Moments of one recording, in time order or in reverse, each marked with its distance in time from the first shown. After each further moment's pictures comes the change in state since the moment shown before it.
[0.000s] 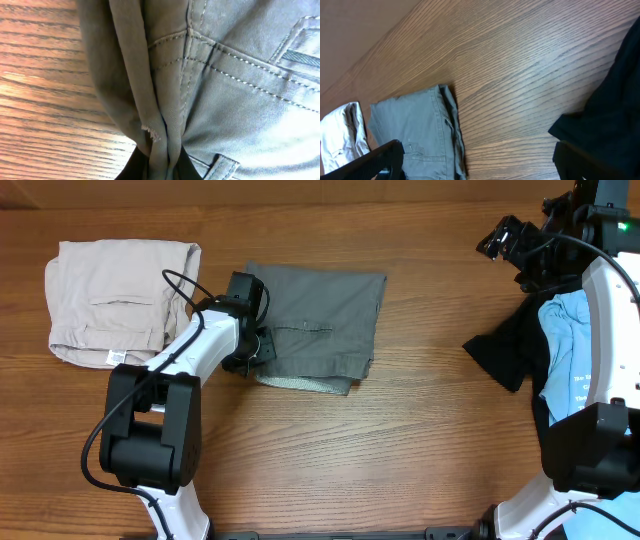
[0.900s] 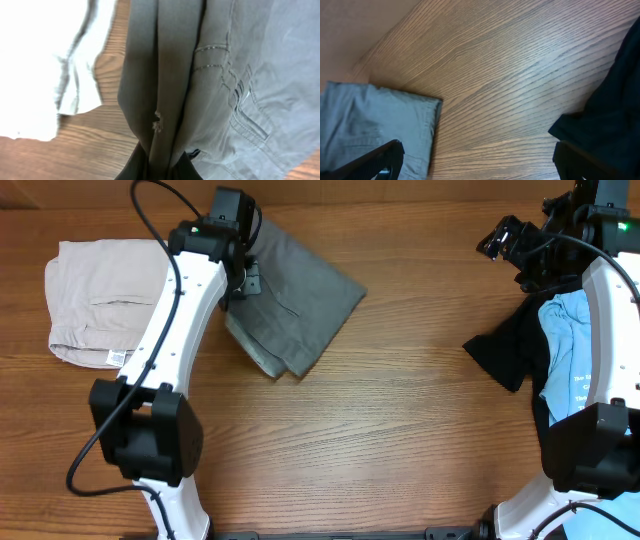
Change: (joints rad) left arm 0.010 0.021 0.613 -0.391 -0.240 0.117; right arm 0.000 0.000 0.000 0.001 0.000 0.000
